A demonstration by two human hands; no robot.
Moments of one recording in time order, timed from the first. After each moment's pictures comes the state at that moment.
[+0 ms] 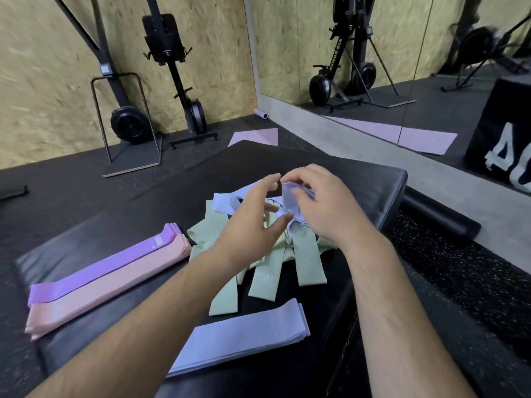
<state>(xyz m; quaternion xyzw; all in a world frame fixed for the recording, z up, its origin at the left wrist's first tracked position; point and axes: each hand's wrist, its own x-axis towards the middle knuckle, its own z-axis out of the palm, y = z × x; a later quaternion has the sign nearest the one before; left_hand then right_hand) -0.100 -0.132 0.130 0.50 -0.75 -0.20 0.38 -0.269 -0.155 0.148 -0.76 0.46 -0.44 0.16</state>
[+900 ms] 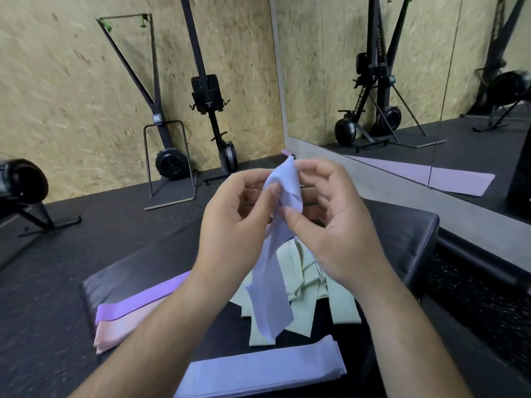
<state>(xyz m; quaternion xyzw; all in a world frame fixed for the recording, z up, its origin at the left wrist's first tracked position) -0.076 -0.034 0.255 0.44 -0.63 -0.16 0.62 -0.220 -0.057 0.235 -0.68 0.24 -0.61 0.33</state>
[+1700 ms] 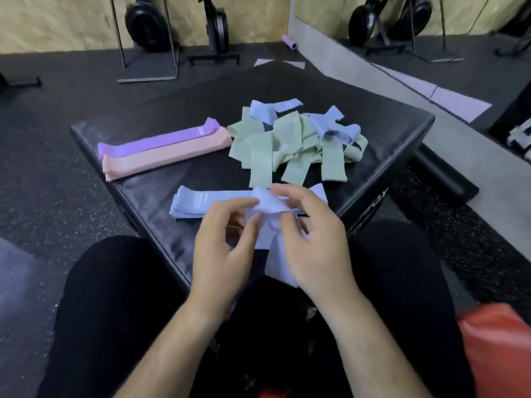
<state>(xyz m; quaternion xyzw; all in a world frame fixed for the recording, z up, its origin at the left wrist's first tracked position) -0.062 0.138 0.072 0.58 -0.52 -0.20 0.60 -0.191 0.105 0.087 -0.66 0.44 -0.49 0.35</state>
